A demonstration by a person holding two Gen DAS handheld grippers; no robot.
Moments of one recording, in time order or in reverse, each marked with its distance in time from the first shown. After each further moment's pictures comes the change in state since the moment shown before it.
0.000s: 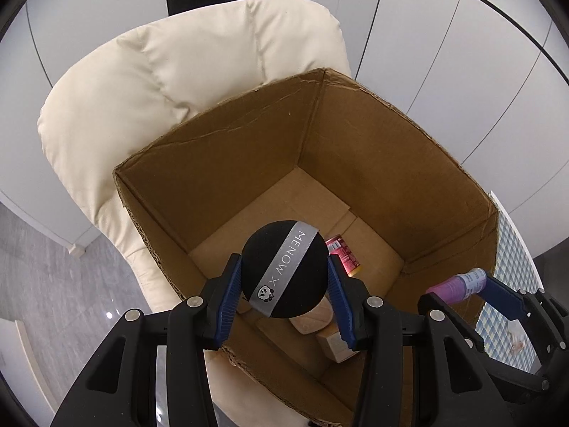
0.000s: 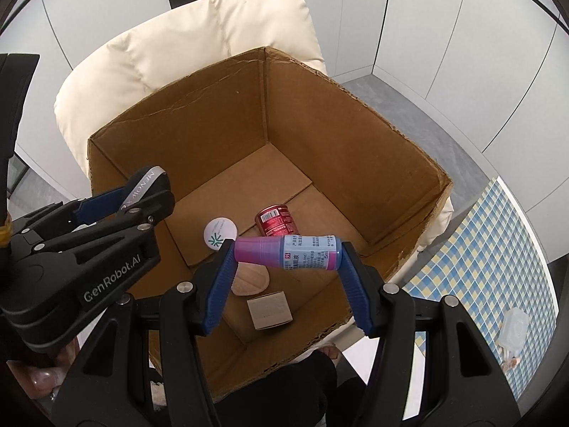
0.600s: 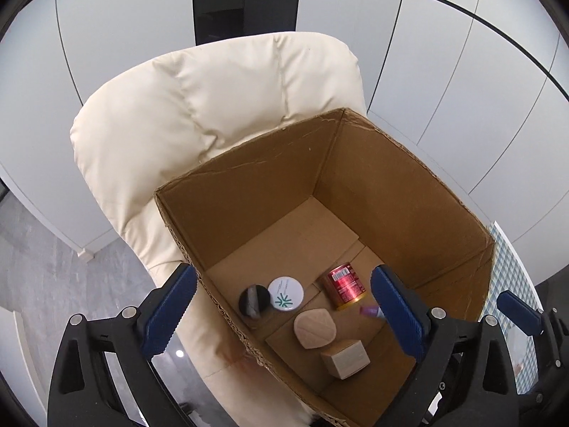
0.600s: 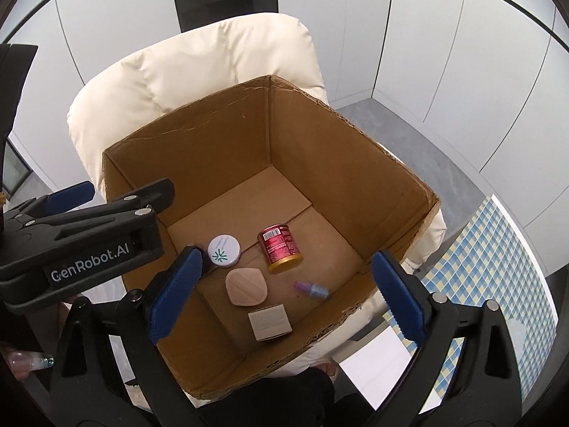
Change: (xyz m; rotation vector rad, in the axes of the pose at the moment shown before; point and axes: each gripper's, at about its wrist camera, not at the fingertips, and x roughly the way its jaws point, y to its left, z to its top) left arm -0.031 0.014 0.004 -0.058 -0.098 0.035; right arm -0.024 0.001 -0.003 -0.019 -0.100 -0.004
